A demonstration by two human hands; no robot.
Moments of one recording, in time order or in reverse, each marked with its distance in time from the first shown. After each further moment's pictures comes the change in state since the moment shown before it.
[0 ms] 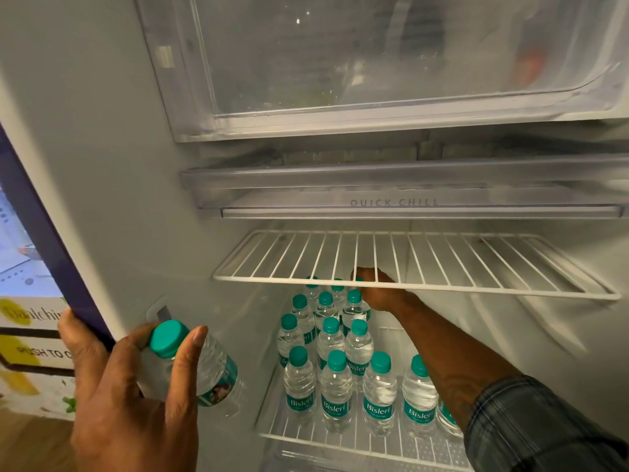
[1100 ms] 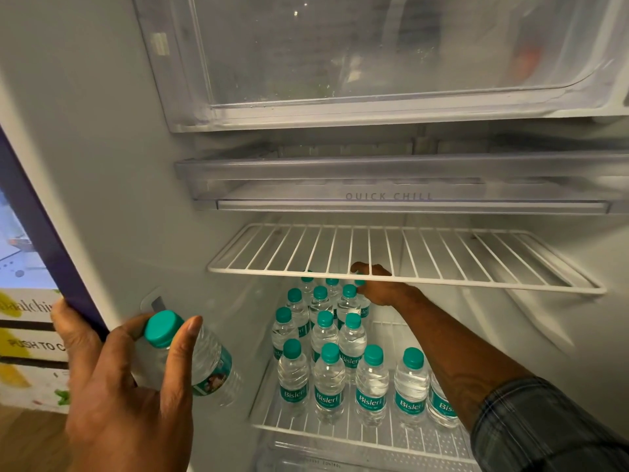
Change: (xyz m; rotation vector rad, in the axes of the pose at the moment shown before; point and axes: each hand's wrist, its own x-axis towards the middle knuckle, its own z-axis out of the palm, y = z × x) left_hand -0.005 -0.008 0.001 -0.026 -0.067 -0.083; right_hand -0.009 0.009 -0.007 0.061 -0.061 0.111
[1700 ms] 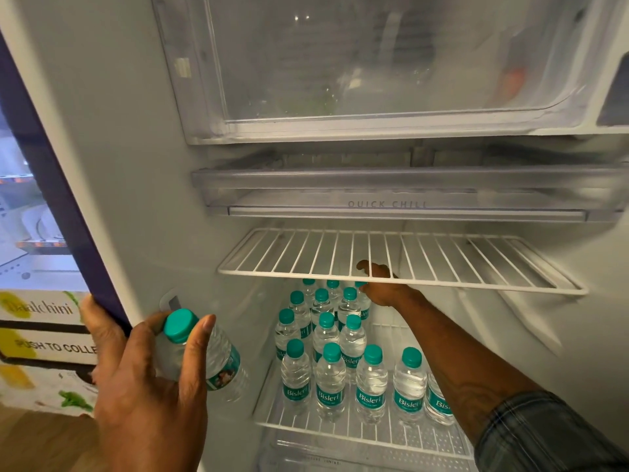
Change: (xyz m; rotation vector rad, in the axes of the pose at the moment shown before) left_hand 0.001 0.020 -0.009 0.016 -0.002 0.000; right_hand -0.026 -0.025 -0.019 0.044 0.048 0.126
